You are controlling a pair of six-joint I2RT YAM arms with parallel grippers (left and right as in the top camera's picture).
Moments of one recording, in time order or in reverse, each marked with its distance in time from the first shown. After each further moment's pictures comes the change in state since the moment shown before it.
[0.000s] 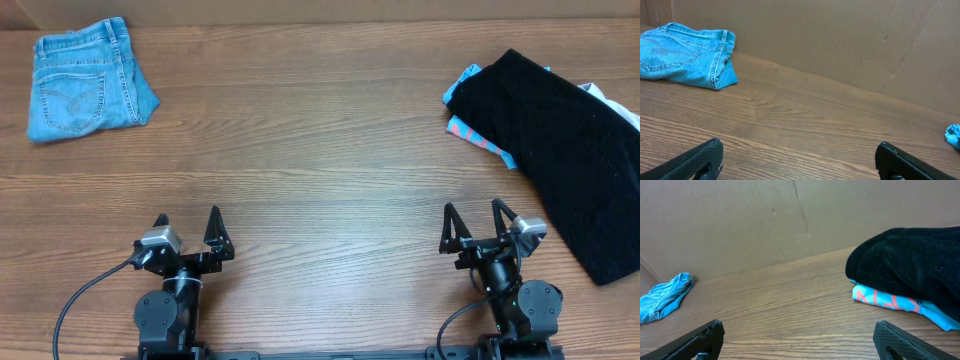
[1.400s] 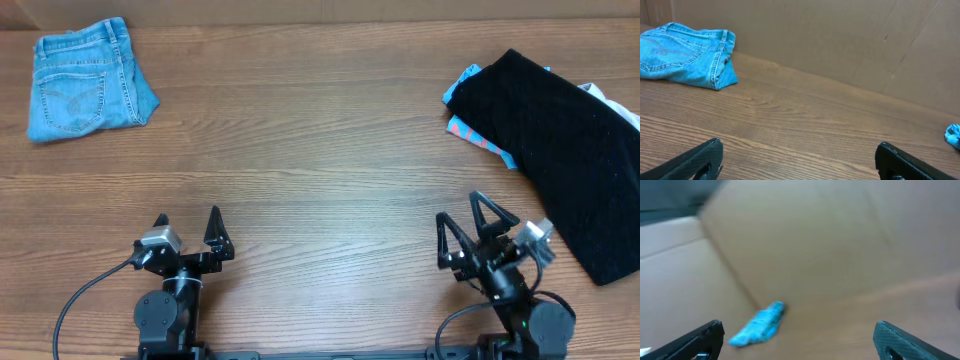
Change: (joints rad) left arm 0.000 0.000 0.000 0.000 0.000 0.000; right arm 0.000 0.005 0.000 0.373 -0.301 0.341
